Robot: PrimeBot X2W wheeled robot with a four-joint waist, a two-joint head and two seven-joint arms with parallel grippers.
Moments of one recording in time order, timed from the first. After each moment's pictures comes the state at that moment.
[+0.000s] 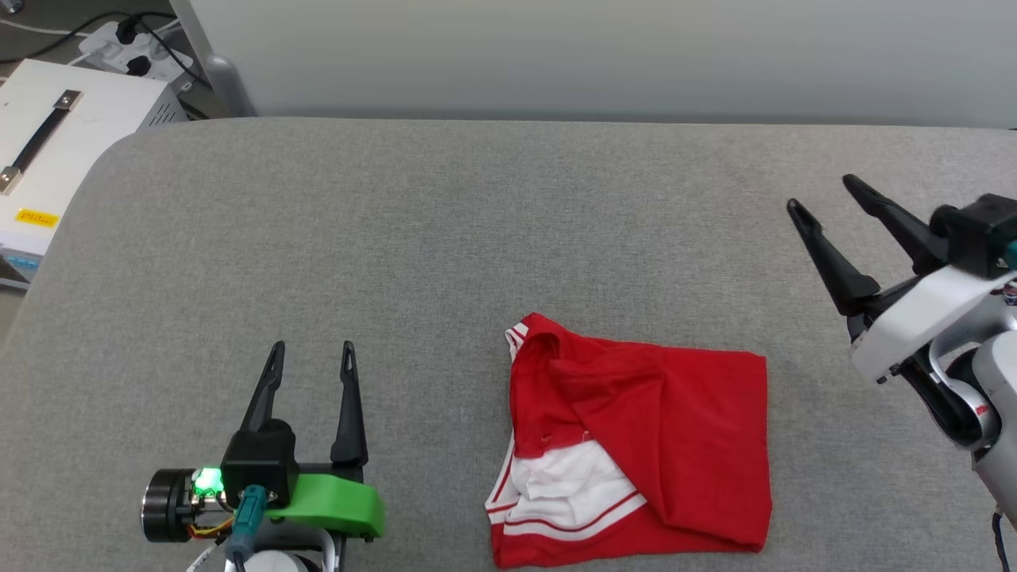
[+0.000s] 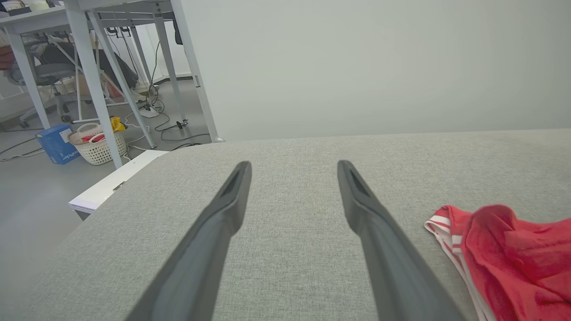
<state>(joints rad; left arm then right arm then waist) -0.01 0.07 -0.09 0.04 -0.03 0.06 -0.26 -0.54 -0.59 0.57 0.27 0.69 0.13 -0.15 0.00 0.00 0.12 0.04</state>
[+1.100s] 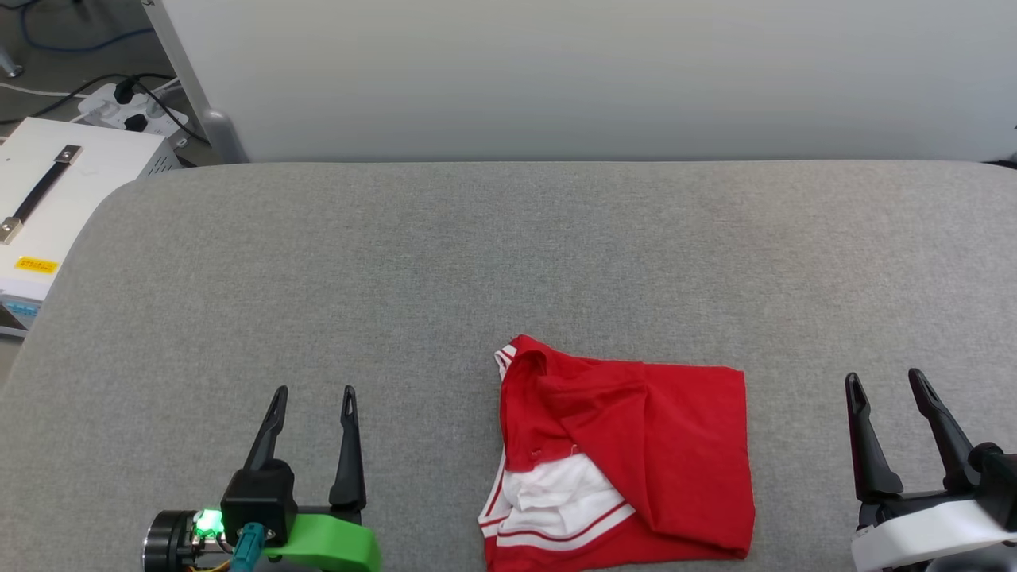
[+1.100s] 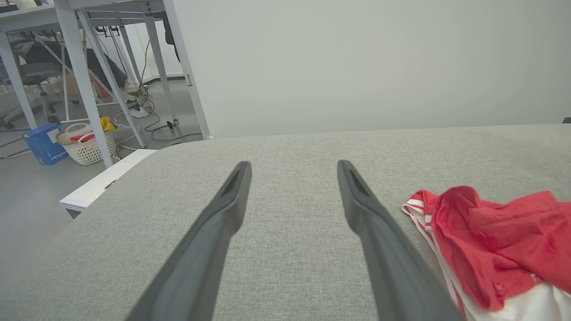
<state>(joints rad) 0.07 0.07 -0.08 0.04 -0.04 0.03 -0.26 0.10 -0.18 -0.03 0.00 0.24 0.13 -0.26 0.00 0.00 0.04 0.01</state>
